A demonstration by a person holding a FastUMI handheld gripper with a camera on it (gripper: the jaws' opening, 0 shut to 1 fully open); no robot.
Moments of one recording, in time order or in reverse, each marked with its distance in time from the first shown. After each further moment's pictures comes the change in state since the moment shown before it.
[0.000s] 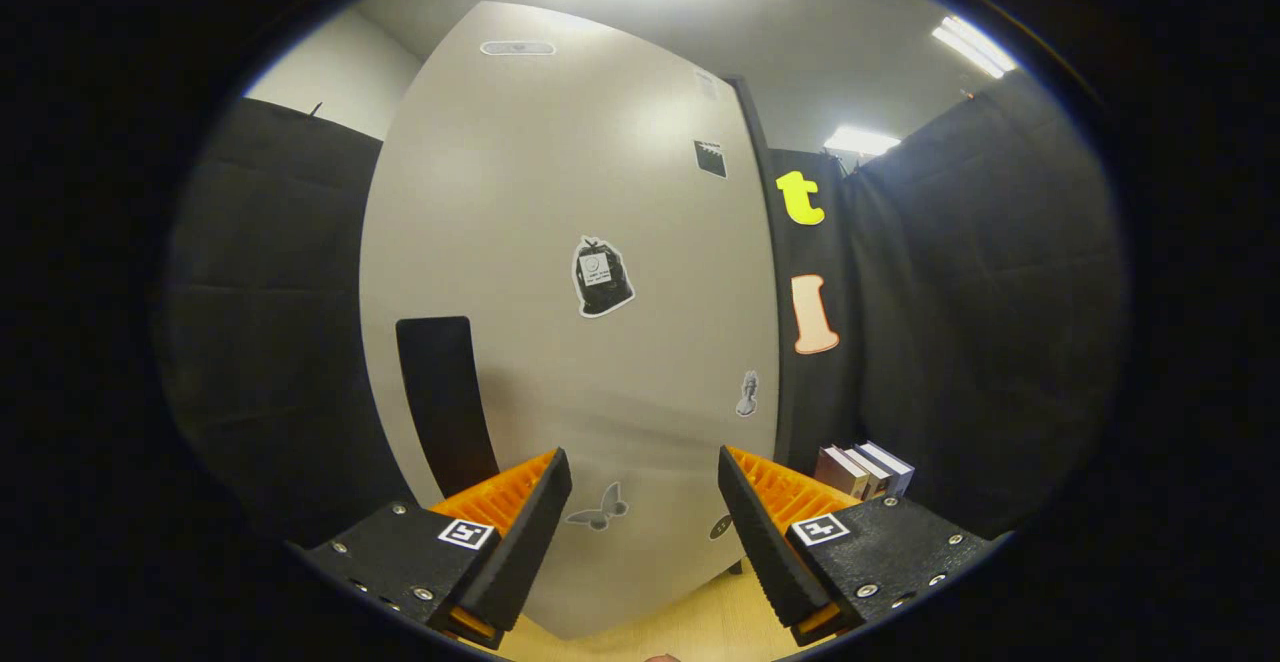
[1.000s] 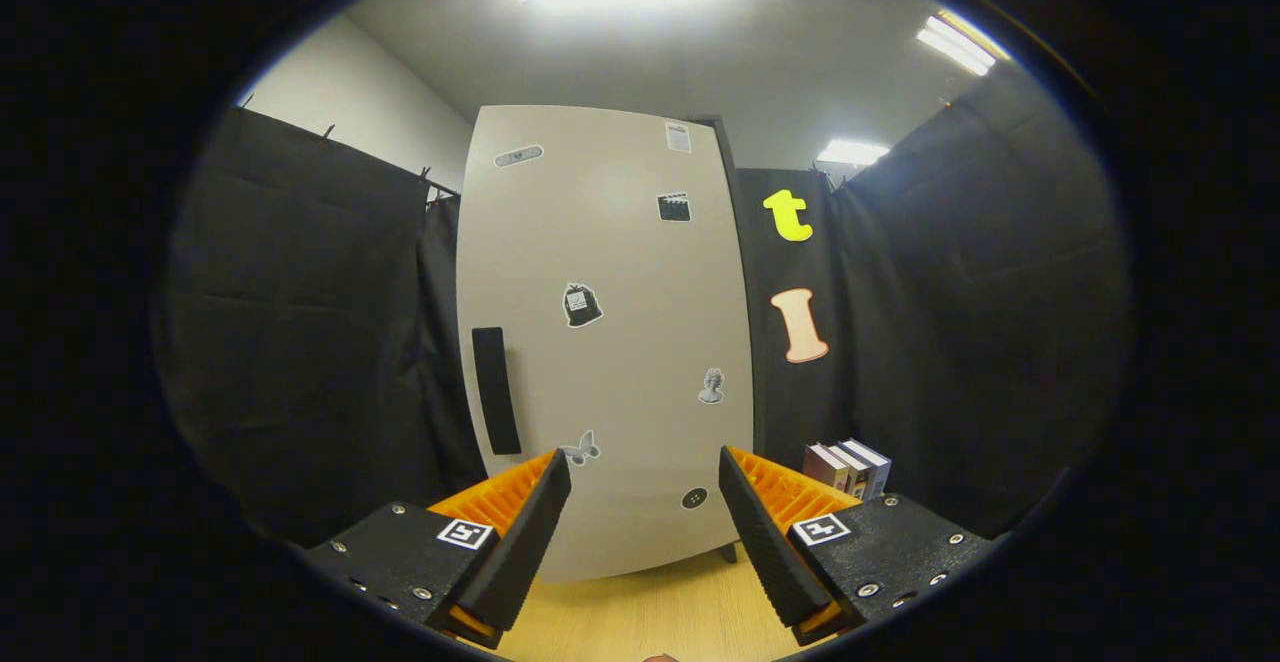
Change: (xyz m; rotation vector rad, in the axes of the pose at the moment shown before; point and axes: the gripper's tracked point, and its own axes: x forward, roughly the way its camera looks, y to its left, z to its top) arm -0.095 -0.023 0.004 0.032 -0.069 0.011
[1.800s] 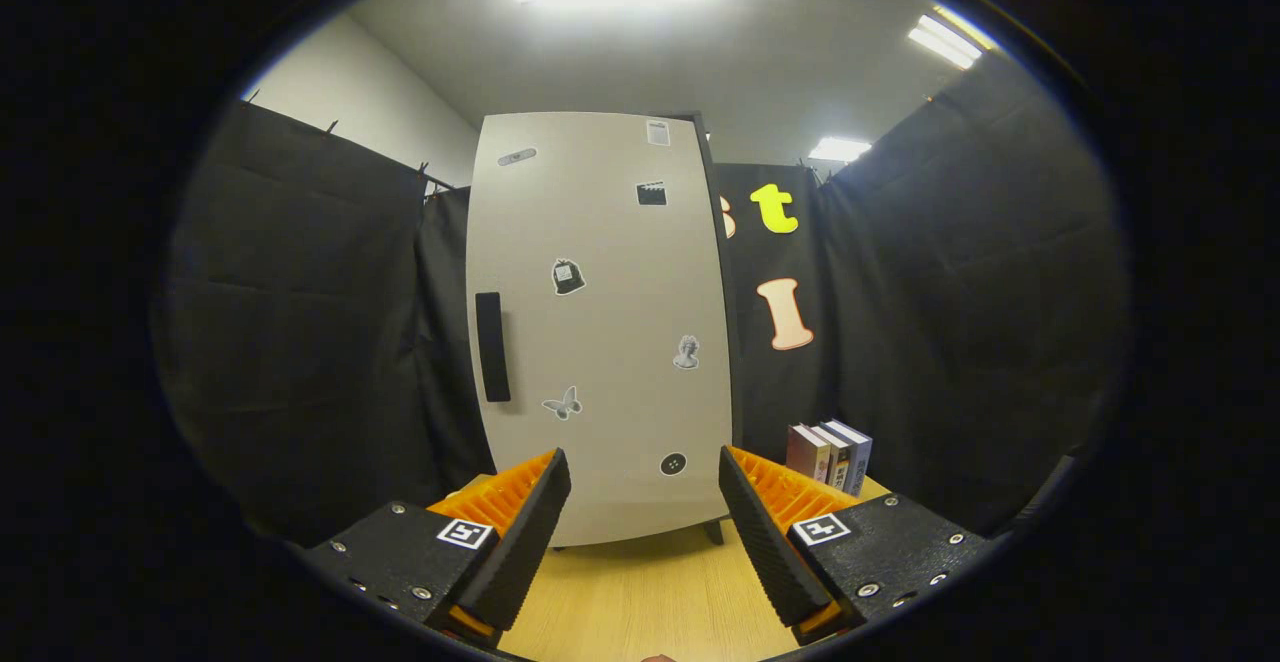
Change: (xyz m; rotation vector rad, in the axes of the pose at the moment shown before) arm -0.031 -0.012 -0.037 0.012 0.008 -0.013
